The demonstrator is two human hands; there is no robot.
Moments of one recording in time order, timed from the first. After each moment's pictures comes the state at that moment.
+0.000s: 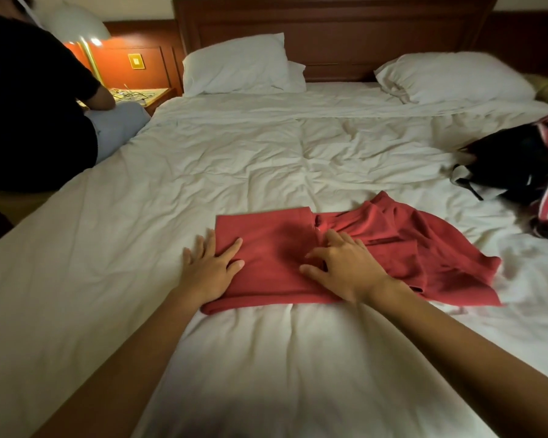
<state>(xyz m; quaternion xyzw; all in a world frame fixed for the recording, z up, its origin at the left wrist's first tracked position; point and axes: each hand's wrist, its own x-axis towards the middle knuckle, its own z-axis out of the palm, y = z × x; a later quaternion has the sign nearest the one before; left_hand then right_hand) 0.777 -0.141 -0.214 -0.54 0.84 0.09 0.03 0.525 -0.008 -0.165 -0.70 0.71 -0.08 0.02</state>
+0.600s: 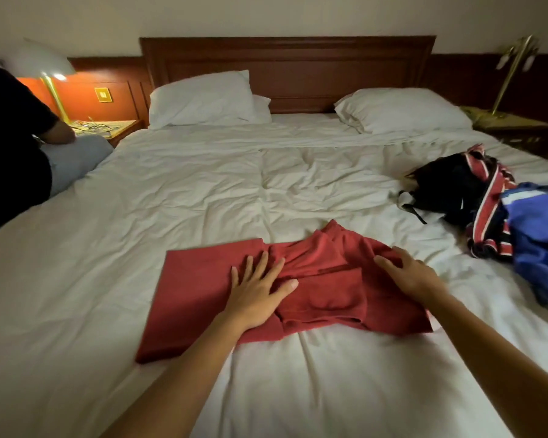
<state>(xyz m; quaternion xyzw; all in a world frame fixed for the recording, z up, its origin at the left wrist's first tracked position) 0.607 -0.095 -0.210 -0.42 0.89 0.19 -0.05 0.314 0.043 -0.176 -0.35 0.91 -0.19 0.15</state>
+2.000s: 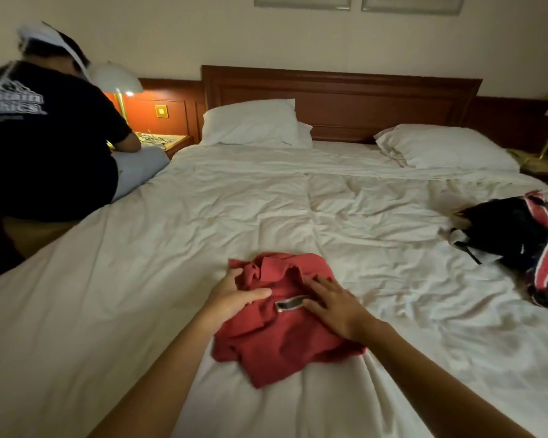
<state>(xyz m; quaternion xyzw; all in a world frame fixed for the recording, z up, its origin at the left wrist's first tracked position) 0.760 -0.144 -0.174 -0.50 0.64 0.50 -0.28 0.526 -0.048 -0.176 -0.66 0.73 -0.11 0.14</state>
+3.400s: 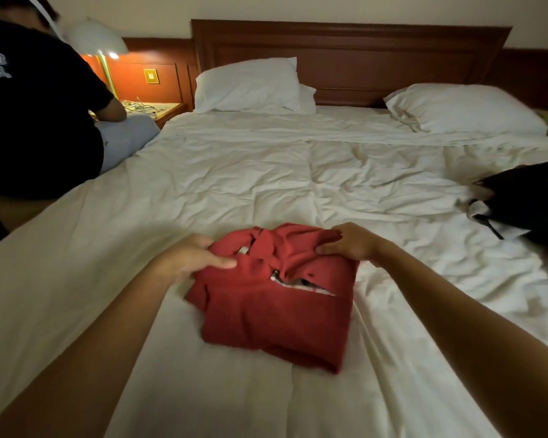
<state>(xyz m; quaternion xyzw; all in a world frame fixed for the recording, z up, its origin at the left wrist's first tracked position) 0.779 -0.197 -0.140 -0.53 0.66 0.52 -0.15 0.458 -0.124 -0.137 -0.58 0.72 -0.21 0.31</state>
